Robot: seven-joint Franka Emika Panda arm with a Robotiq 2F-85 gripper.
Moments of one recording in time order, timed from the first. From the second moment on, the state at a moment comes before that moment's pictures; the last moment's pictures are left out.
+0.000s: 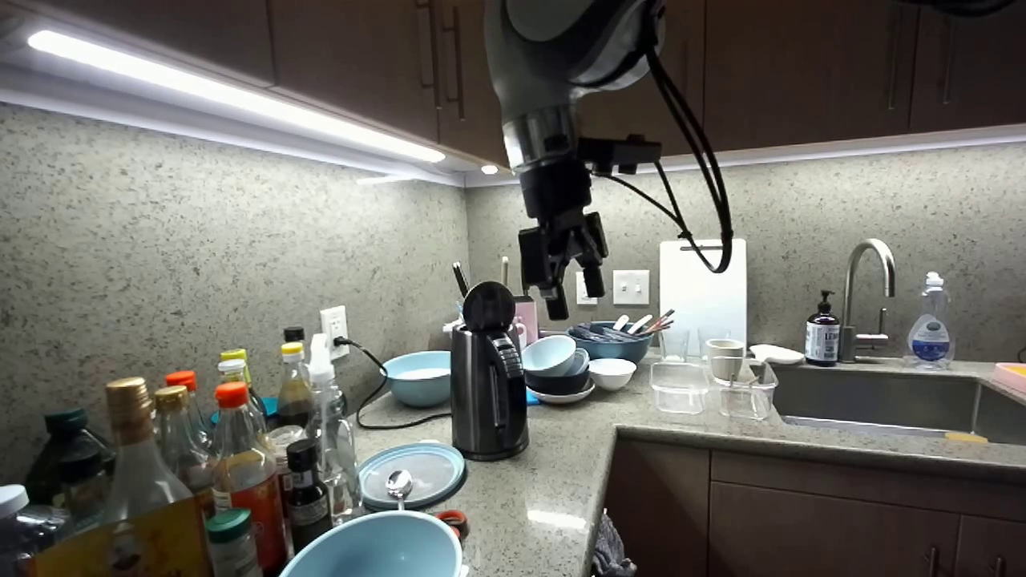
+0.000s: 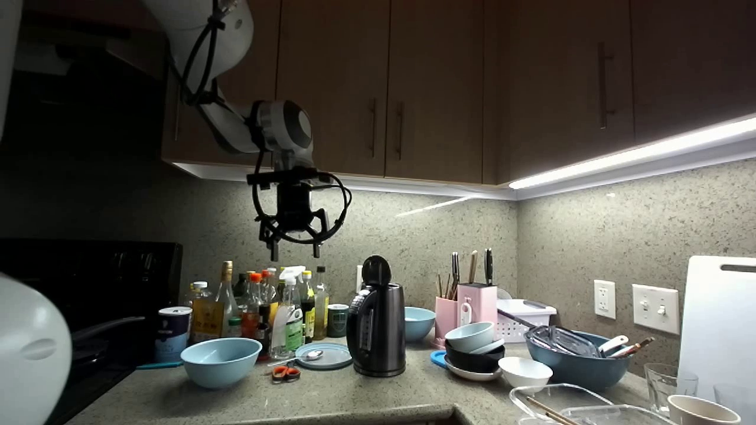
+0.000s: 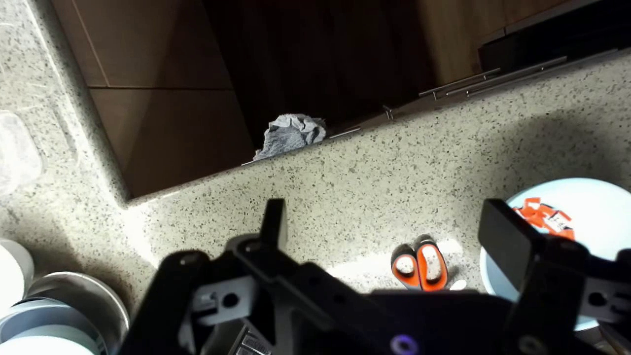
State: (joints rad) arm 0.13 0.00 0.15 -1.82 -0.13 1.71 0.04
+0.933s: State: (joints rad) arm 0.14 0.26 0.05 -1.73 -0.38 2.28 0.34
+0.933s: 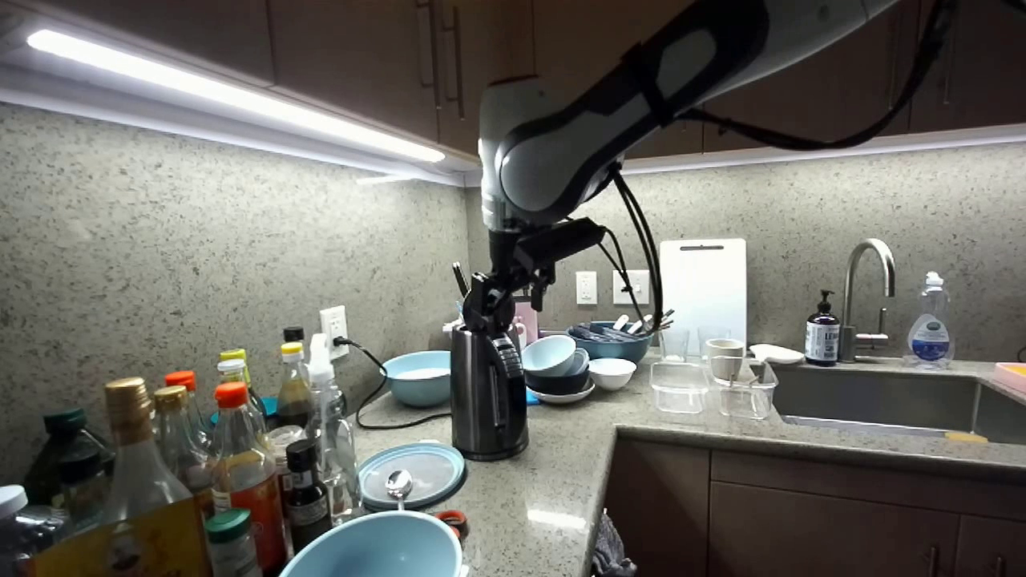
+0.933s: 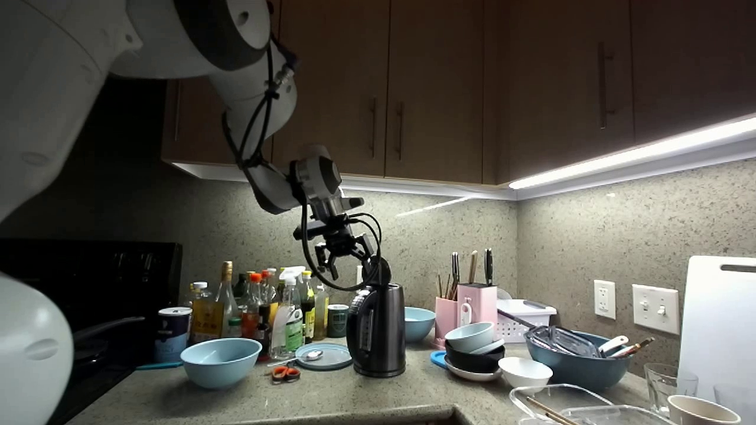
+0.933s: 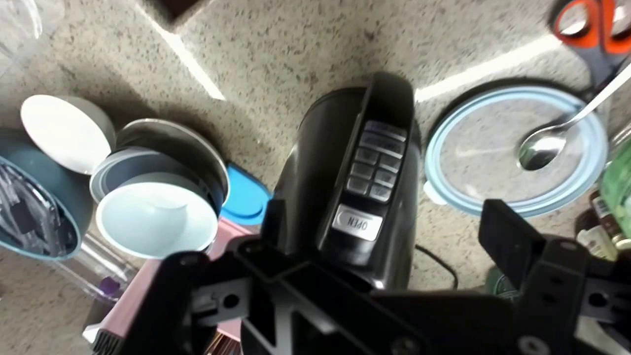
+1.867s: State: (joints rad) arm 0.20 0.36 -0.08 -1.59 -0.52 2.34 0.55
